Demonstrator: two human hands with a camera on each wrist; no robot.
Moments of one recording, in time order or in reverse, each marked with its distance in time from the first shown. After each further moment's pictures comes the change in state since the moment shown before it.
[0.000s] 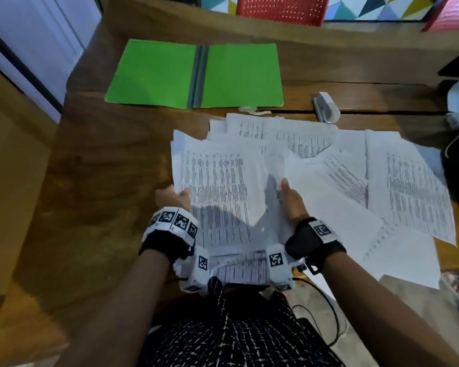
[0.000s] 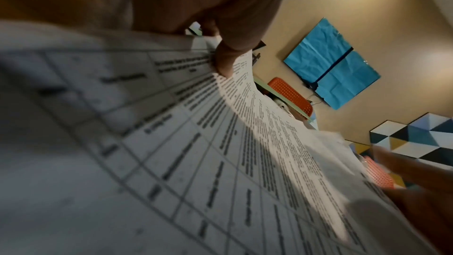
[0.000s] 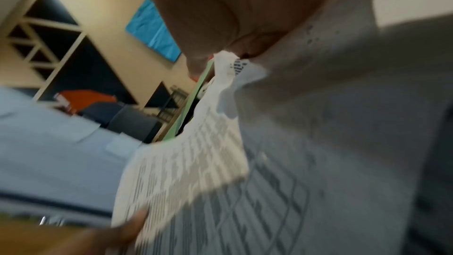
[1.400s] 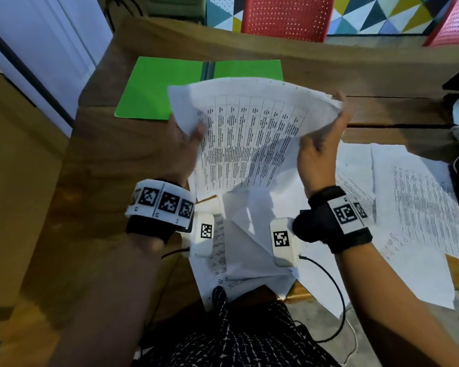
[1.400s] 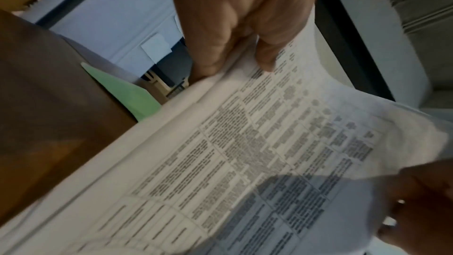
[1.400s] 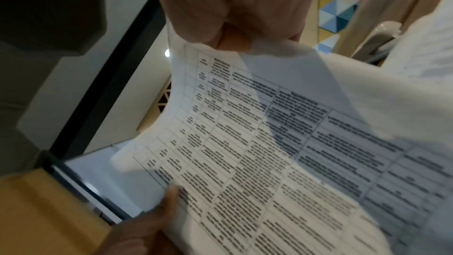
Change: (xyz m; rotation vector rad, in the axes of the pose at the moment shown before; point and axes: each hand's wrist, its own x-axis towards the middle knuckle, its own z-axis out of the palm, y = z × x) left_hand -0.029 0.120 -0.061 -0.615 -0.075 0.566; right_hand -0.049 -0.126 -0.036 0.477 0.336 -0.746
